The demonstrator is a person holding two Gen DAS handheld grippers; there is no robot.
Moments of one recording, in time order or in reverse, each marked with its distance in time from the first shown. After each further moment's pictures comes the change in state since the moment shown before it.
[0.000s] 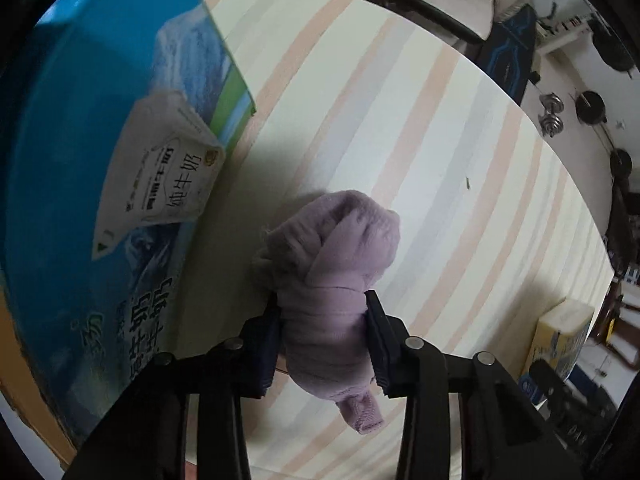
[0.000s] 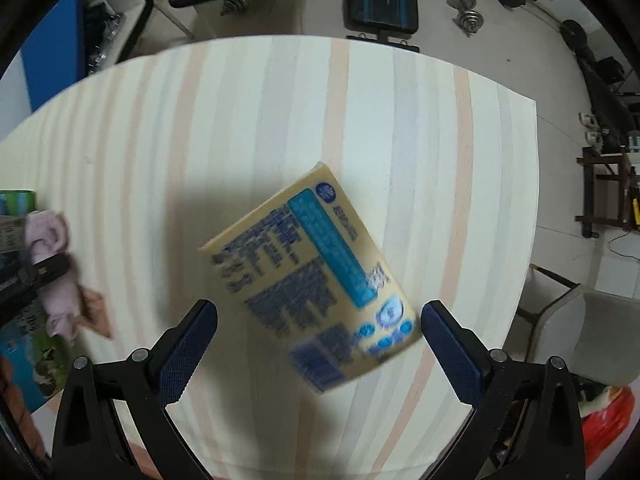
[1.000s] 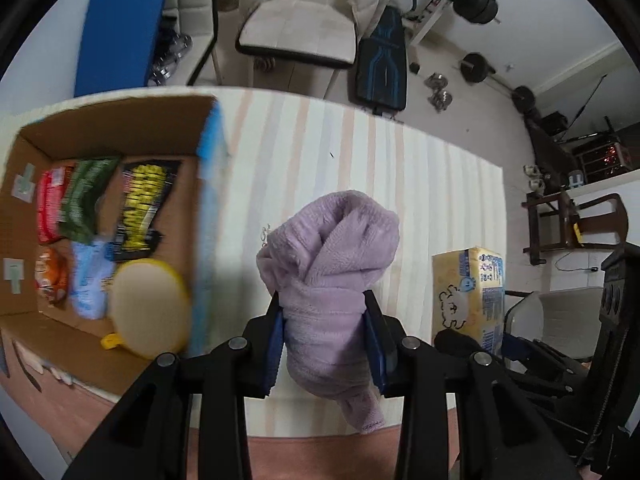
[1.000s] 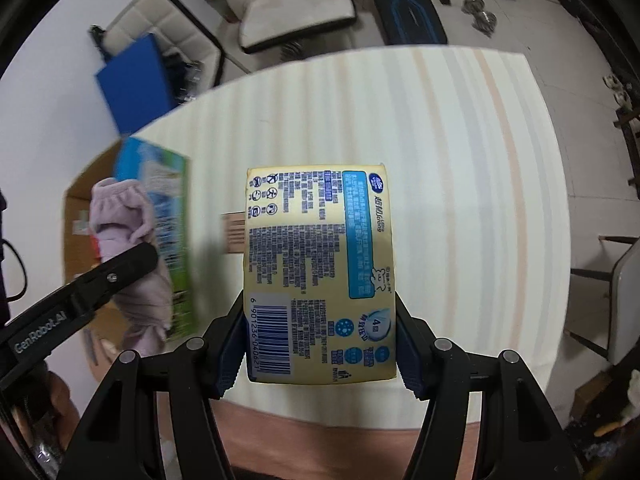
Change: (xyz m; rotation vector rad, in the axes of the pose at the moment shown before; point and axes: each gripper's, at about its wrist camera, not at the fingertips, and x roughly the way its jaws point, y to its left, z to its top) left arm -0.136 0.041 -0.077 0.350 -0.208 -0.188; right arm -0.102 0.062 -0.152 0.111 -0.196 0.327
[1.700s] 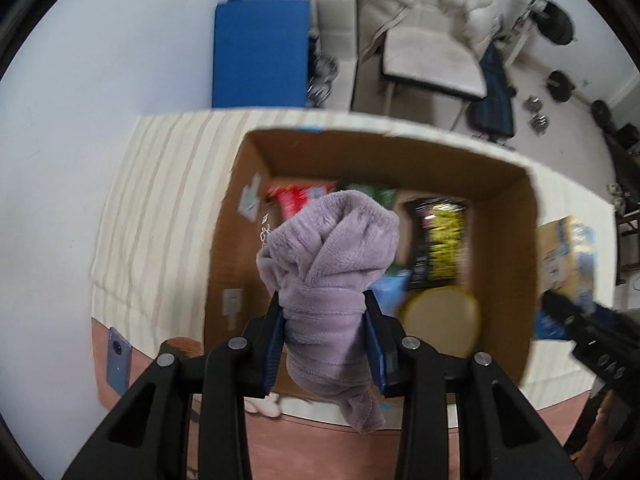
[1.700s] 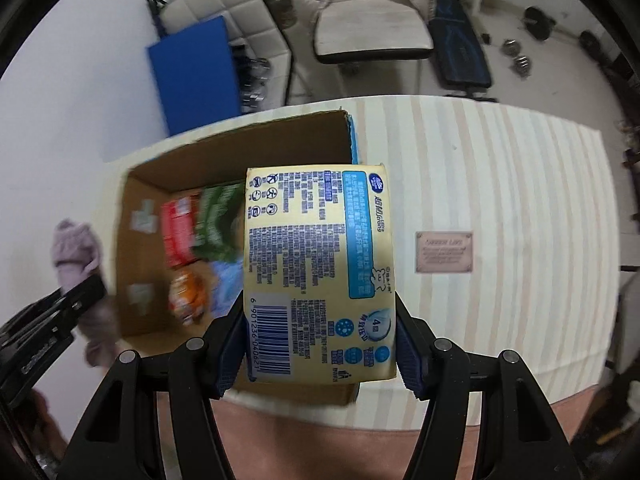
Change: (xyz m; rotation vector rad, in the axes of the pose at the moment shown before) left arm -0.079 0.238 0.014 -0.037 -0.028 0.349; right arm 0.035 0.266 -0.008 -0.077 -0.067 -0.082
